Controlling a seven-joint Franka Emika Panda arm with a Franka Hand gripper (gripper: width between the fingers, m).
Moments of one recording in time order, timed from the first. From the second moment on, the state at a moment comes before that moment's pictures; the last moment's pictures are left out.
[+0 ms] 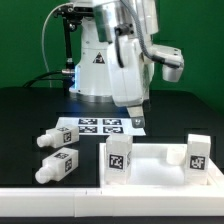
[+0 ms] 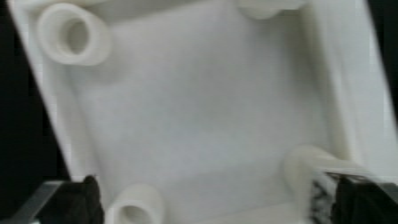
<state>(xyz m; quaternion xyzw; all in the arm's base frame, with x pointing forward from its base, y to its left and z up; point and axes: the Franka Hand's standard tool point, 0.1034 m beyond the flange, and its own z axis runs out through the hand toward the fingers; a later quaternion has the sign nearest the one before) 0.559 0.046 0.096 -0.61 0.79 0.07 0.06</state>
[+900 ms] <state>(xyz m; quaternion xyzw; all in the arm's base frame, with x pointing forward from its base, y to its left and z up) 0.517 0.047 0.055 -0.62 0.78 0.05 0.06</state>
